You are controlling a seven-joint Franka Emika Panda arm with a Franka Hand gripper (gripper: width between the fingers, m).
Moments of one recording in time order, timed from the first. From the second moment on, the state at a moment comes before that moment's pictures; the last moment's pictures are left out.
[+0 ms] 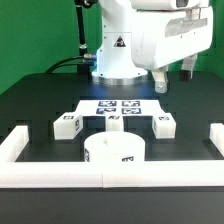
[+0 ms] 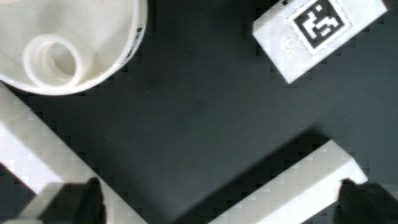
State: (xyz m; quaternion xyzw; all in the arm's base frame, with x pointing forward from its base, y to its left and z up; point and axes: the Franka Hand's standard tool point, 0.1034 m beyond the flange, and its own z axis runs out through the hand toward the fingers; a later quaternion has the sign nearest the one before) arm 0.567 0.057 0.116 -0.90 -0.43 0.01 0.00
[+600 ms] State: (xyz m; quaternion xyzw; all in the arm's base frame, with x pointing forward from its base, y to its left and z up) arm 0.566 0.052 0.114 -0.90 -0.44 0.01 0.00
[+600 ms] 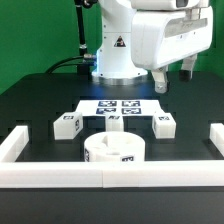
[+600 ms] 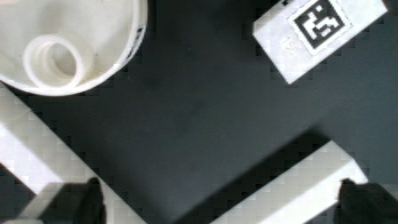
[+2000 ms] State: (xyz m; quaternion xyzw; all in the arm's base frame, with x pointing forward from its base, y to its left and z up) arm 0.563 -0.028 0.031 -0.89 -0.45 0.02 0.00
